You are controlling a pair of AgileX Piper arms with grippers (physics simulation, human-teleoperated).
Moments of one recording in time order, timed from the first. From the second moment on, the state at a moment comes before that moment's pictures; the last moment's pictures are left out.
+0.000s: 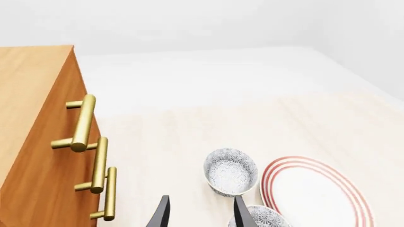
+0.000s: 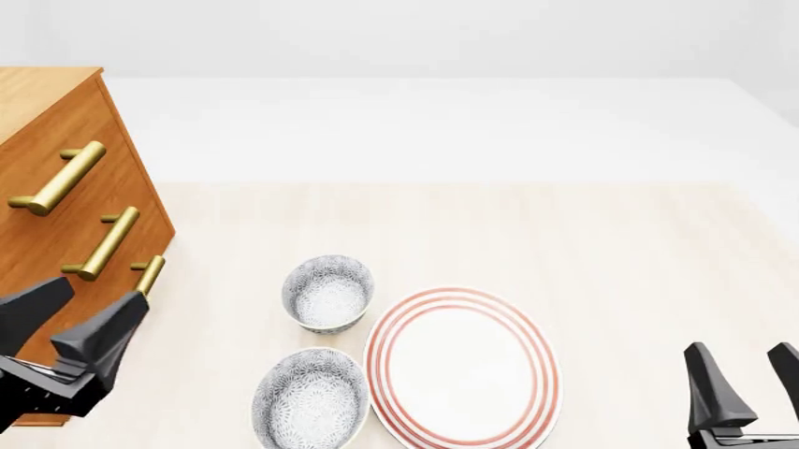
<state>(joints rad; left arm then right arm) -0.27 0.34 -0.44 0.33 -0.06 0.00 0.00 -0.01 0.01 0.01</state>
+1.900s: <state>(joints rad) -0.58 1.06 -0.06 -0.17 -0.72 0.01 0.00 -0.01 0.00 0.03</state>
